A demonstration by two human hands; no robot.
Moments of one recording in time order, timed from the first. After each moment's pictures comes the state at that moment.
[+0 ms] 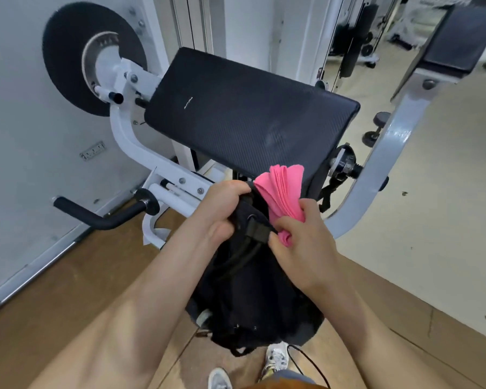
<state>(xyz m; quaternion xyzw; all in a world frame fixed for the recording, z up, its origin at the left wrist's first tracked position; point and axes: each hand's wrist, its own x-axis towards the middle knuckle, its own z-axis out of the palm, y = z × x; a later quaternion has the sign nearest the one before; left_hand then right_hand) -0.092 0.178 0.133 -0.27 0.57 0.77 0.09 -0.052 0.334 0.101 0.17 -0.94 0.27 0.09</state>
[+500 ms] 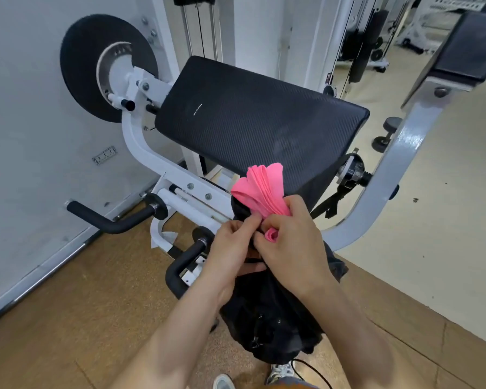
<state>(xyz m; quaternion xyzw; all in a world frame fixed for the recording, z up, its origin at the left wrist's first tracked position) -0.034 0.192 0.120 -0.28 0.61 0.74 0.10 -0.057 0.300 0.121 0.16 -0.92 0.34 0.06</state>
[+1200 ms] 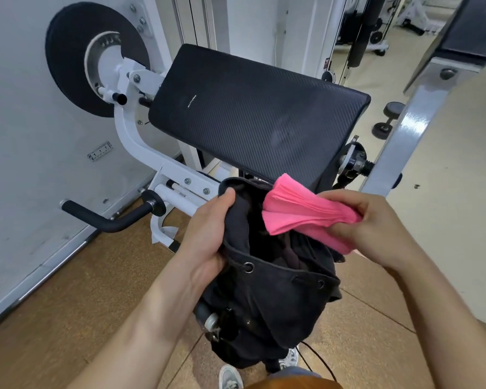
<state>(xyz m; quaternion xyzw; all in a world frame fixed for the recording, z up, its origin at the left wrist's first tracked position) -0.050 0.169 0.134 -0.30 0.50 0.81 0.03 -0.096 0.396 0.140 0.12 -0.85 0.50 -0.11</state>
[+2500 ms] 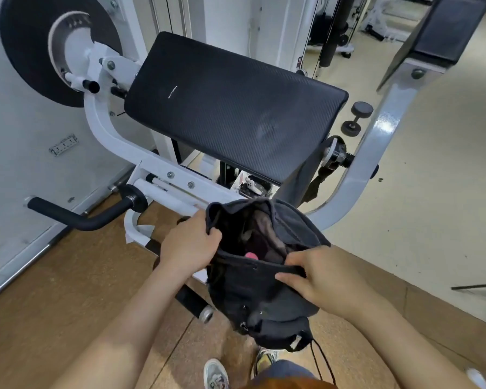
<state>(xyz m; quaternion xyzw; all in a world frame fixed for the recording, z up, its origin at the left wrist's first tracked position) -0.042 0.119 0.074 -0.12 0.95 0.27 0.10 -0.028 0.367 0.092 0.27 -0.94 0.15 -0.14</state>
